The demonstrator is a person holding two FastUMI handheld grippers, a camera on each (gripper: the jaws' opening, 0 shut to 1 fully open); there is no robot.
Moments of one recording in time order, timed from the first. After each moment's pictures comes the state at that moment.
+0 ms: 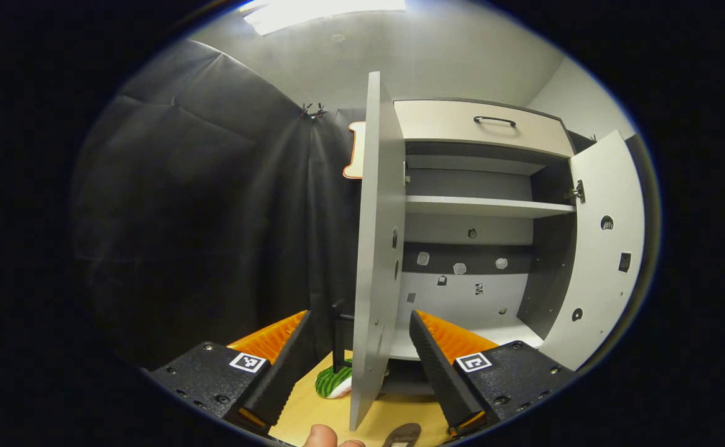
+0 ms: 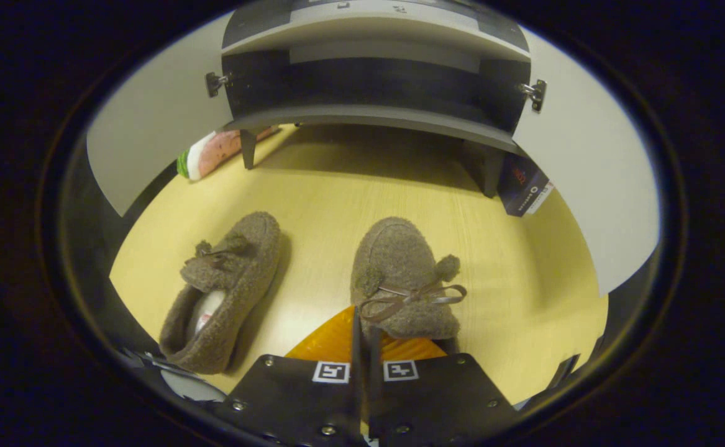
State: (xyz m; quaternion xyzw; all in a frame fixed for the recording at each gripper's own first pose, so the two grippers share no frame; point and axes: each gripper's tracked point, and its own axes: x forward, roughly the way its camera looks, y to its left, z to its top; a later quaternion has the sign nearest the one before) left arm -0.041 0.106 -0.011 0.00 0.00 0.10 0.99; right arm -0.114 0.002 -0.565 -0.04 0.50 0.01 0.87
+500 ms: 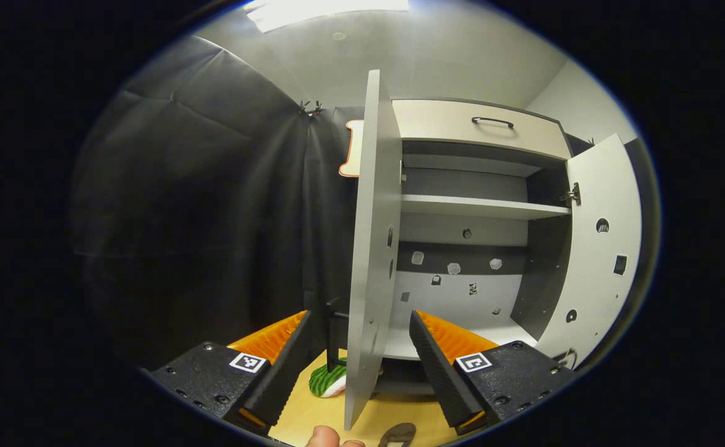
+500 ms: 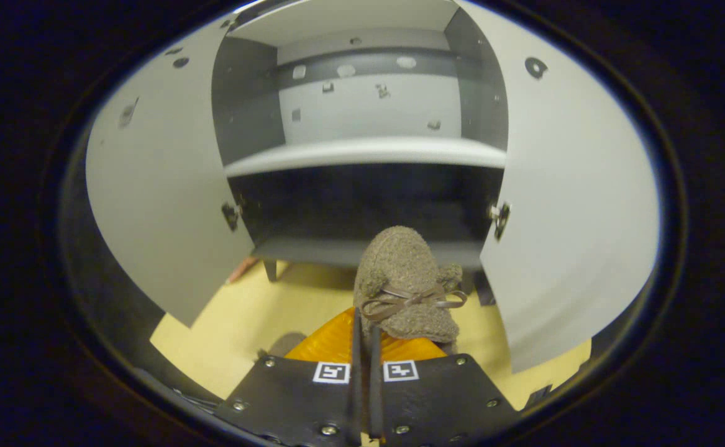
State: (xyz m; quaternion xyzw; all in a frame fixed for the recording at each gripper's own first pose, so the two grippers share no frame) left arm -0.041 0.102 -0.013 -0.01 0.01 0.09 1.00; right arm 0.006 0.008 -0.377 0.01 0.32 0.01 0.95
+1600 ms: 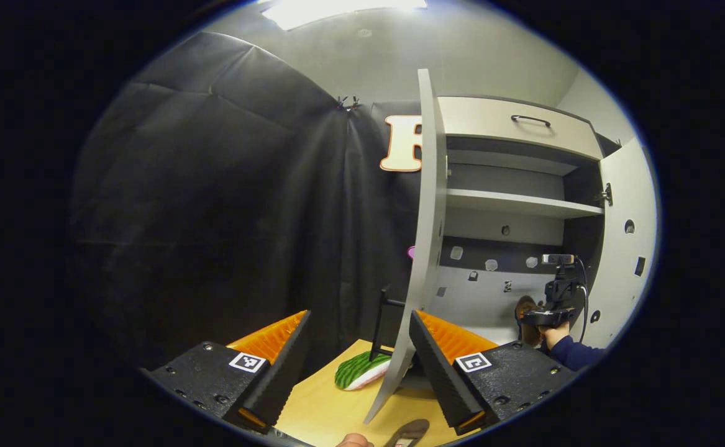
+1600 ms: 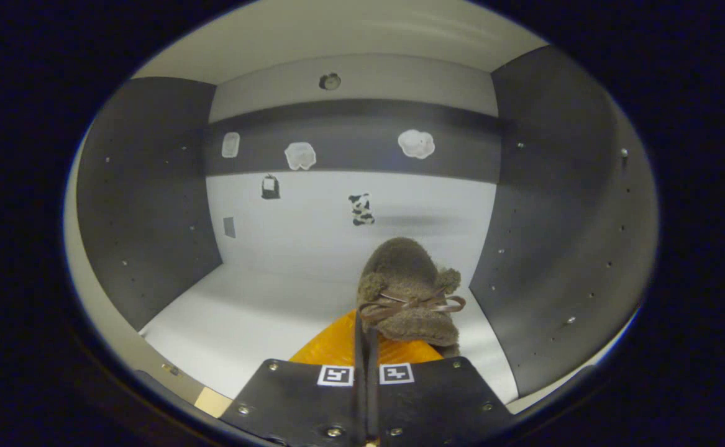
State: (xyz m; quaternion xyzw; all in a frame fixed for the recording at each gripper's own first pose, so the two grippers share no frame) left arm -0.066 0.154 -0.029 -0.02 0.02 0.18 0.98; right arm 0.323 -0.029 -0.278 -0.03 0.25 -0.03 0.97
